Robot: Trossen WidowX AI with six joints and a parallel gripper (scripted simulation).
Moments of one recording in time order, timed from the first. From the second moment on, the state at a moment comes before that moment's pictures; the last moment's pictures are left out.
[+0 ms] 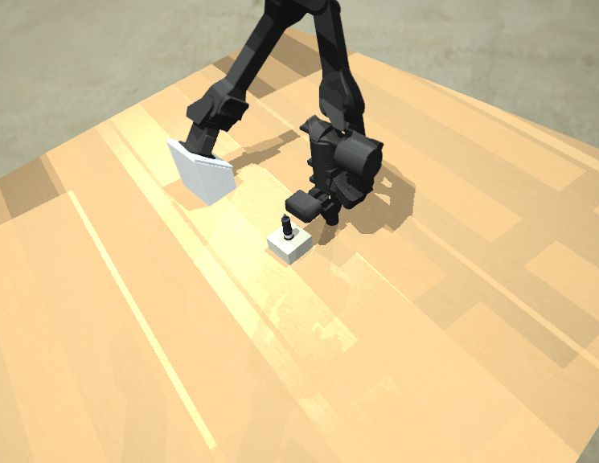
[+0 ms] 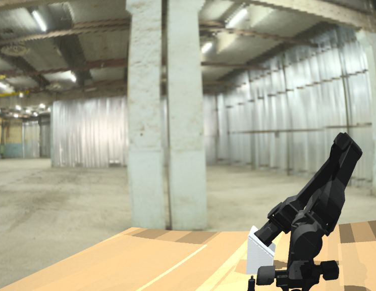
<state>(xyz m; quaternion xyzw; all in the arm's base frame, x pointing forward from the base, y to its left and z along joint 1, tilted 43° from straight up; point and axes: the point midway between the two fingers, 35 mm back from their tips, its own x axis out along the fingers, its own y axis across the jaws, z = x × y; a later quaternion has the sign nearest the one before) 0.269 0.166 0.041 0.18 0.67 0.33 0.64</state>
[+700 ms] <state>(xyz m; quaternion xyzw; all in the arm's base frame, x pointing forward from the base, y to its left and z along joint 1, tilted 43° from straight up) 0.274 0.136 0.072 0.19 0.67 0.33 0.64</state>
